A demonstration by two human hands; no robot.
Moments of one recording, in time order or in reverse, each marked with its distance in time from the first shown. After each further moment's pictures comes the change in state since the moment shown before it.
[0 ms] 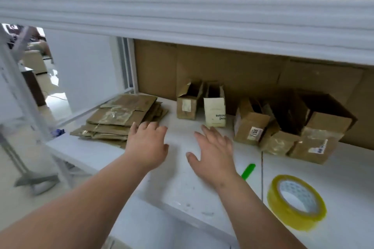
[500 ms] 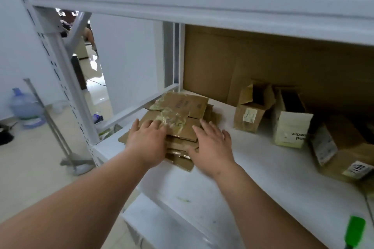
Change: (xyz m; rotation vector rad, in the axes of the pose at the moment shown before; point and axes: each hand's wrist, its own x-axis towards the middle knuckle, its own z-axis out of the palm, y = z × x) left_hand 0.065 -0.182 0.038 0.076 -0.135 -0.132; right_hand 0.155 -0.135 0.090 0.004 -0.140 -0.154
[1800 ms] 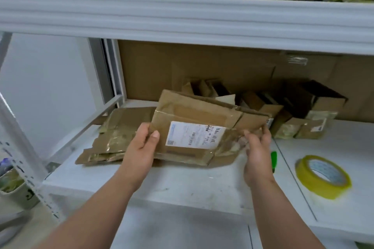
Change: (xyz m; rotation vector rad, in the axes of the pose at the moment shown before) left_hand -0.061 0.031 -0.022 -1.461 0.069 0.302; right_hand -0.159 0.032 -0.051 1.337 0.987 0.592
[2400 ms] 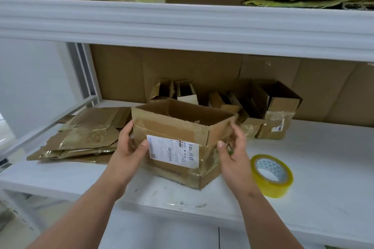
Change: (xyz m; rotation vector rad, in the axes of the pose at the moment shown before) left_hand -0.025 0.017 0.116 -0.130 -0.010 -0.180; right_hand 0.022 -0.024 -0.122 -0.418 -0.288 -0.212
